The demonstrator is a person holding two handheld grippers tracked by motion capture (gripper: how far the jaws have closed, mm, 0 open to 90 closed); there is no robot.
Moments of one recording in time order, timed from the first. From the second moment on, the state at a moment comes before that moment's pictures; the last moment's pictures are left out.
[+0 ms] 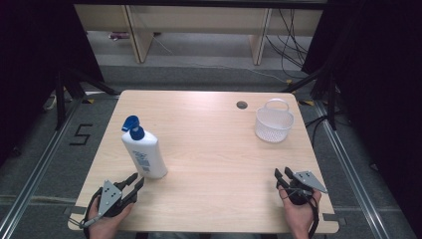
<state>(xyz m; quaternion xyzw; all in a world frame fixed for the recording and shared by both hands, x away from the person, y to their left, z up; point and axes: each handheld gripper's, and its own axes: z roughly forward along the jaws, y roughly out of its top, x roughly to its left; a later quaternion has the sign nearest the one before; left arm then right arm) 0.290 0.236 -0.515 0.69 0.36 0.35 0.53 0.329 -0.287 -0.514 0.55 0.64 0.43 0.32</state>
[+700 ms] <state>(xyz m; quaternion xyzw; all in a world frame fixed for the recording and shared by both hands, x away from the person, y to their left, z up) 0.310 0.217 -0.475 0.67 0.35 0.35 0.56 0.330 -0.278 -0.513 0.53 0.66 0.41 0.33</state>
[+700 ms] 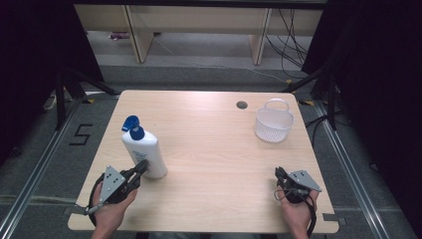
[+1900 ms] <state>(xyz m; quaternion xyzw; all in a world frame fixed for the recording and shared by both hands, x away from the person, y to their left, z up) 0.300 0.205 -0.473 0.66 0.32 0.37 0.57 0.330 -0.281 -0.514 0.53 0.66 0.43 0.33</state>
